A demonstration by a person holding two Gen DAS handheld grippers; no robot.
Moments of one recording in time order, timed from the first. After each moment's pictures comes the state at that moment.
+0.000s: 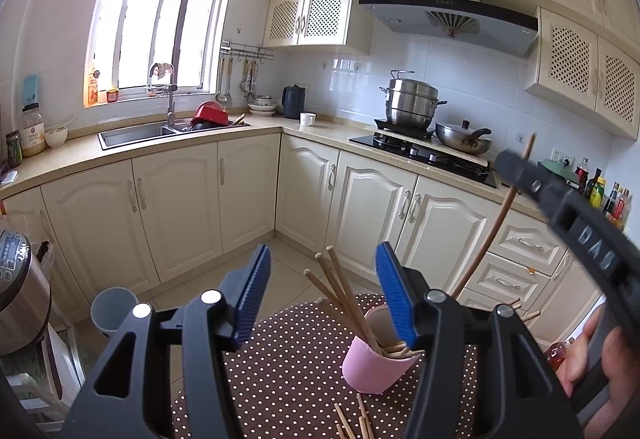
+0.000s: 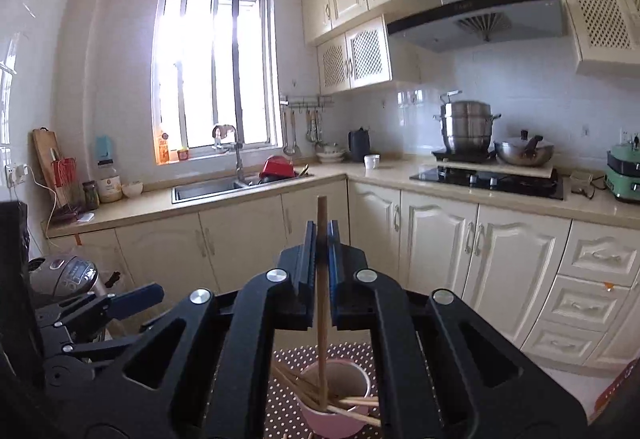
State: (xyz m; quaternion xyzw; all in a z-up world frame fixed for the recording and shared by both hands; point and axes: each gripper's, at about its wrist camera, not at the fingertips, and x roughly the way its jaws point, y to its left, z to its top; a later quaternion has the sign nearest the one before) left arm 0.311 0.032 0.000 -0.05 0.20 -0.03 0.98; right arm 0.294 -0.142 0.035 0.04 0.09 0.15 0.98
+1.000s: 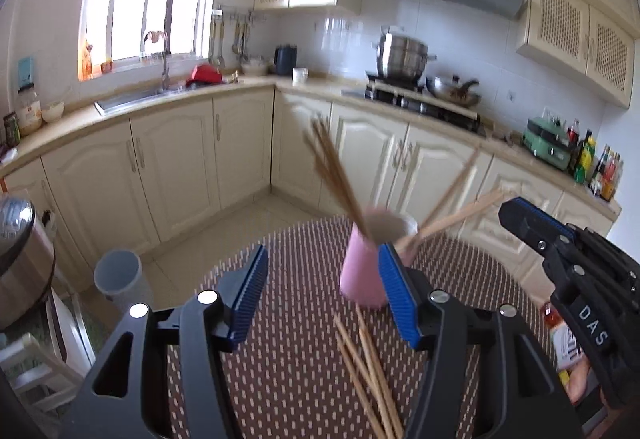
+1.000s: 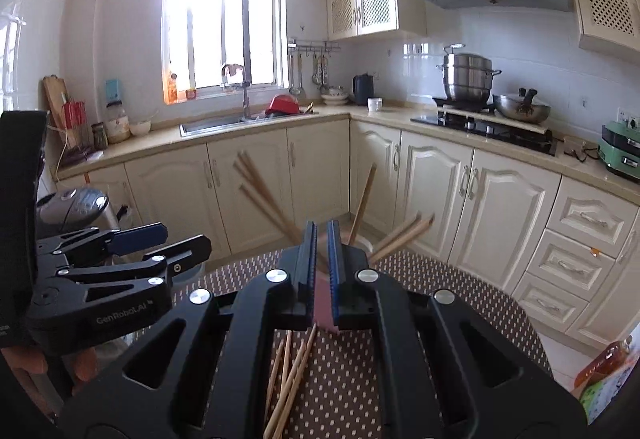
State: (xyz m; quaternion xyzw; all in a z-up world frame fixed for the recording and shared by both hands) left arm 0.246 0.024 -0.059 -0.04 0.28 -0.05 0.96; right arm 0.211 -0.143 -0.032 -0.01 0.18 0.15 0.97
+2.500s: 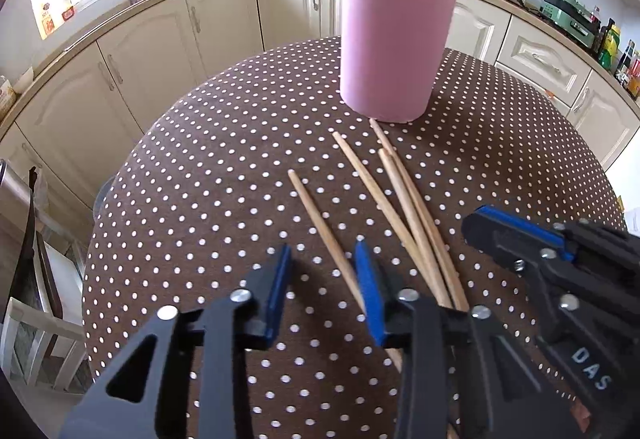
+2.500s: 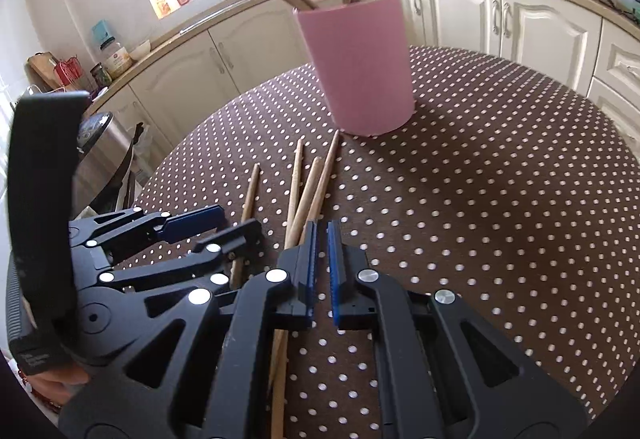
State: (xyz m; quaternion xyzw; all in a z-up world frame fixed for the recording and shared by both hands) left arm 0.279 -0.007 -0.212 0.03 0.47 -0.05 0.88; right arm 0.239 -0.145 -0.188 0.07 0.41 0.20 0.89
